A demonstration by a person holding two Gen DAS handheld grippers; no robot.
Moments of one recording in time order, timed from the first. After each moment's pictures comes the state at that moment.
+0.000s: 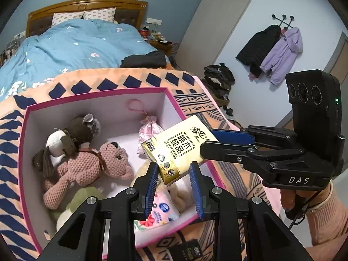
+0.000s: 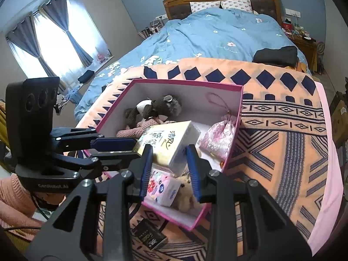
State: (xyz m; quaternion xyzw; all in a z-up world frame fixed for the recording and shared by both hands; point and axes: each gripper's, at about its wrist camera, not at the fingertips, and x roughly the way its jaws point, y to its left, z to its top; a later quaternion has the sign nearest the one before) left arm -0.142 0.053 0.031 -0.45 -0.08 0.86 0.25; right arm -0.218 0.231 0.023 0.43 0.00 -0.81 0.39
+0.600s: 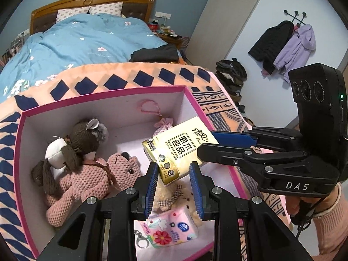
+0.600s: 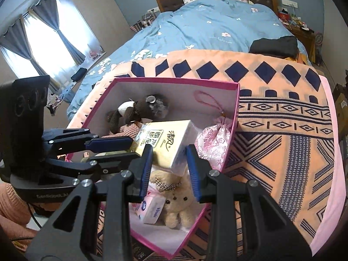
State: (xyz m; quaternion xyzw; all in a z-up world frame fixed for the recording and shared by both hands) left arm -0.180 0.056 0.008 -0.47 -0.06 0.85 0.22; right arm -0.261 0.218 -0.005 0.46 0.00 -0.81 0.37
